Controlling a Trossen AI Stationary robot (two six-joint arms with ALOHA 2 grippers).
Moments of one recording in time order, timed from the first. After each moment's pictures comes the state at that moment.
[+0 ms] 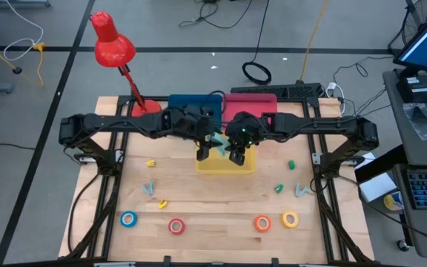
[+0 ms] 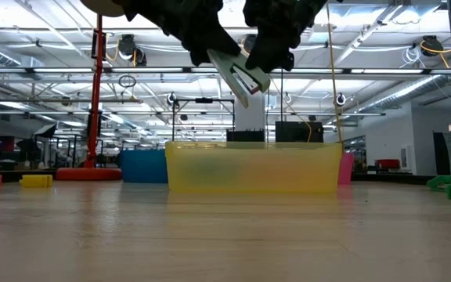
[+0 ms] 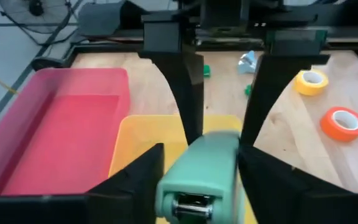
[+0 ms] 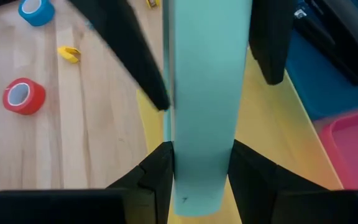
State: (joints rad) left arm 0.19 1.54 1.20 -0.17 0.16 0.11; right arm -0.12 1.56 1.35 -0.62 -0.05 0.21
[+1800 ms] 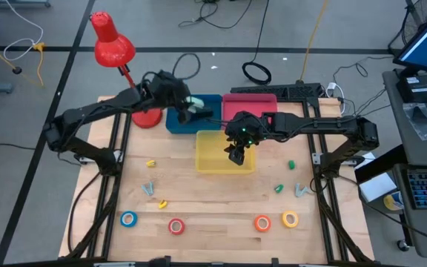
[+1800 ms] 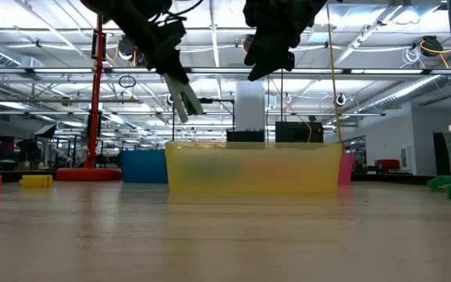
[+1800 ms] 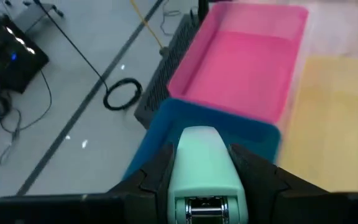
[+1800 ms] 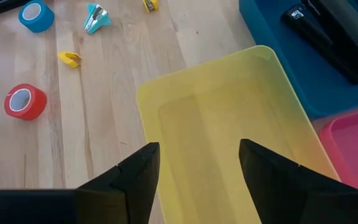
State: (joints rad) left arm 0.56 1.40 1.20 -0.43 -0.01 0.25; right arm -0.12 1.56 1.35 -0.62 -0.05 0.23
